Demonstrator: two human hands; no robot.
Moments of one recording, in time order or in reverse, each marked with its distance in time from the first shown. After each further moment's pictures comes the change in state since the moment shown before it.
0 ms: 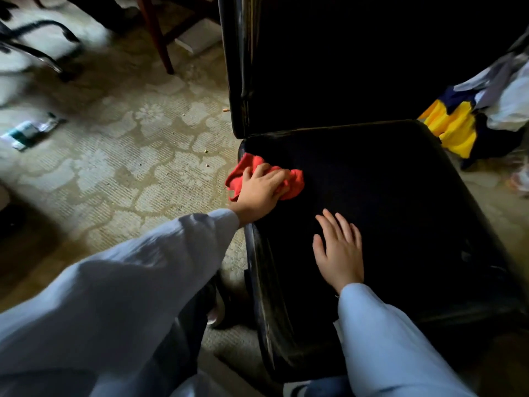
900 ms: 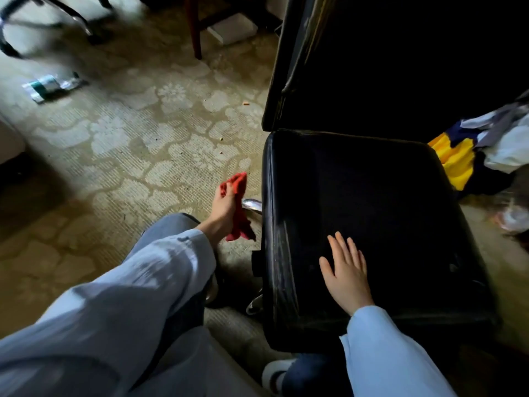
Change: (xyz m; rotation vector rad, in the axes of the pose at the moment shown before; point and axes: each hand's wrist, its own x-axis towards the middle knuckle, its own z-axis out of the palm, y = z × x) left_hand -0.107 -0.026 -0.023 -1.333 0.347 -0.850; right_hand -0.056 -0.008 -0.027 0.021 -0.333 0.012
